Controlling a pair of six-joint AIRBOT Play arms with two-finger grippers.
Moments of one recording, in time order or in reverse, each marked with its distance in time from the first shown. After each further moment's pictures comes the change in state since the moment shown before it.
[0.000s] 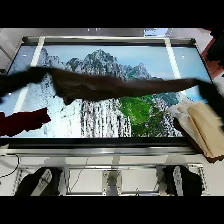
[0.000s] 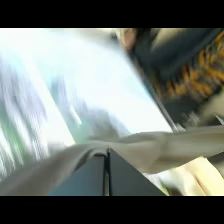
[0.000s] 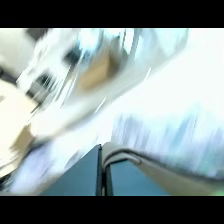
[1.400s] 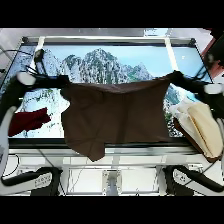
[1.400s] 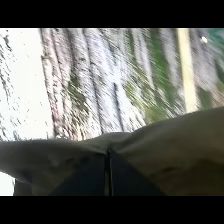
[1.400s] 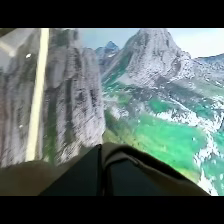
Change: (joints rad) left arm -0.397 -0.515 0.080 0.831 0.452 -0.553; right arm 0.386 -0.782 0.240 -0.304 -0.290 0.031
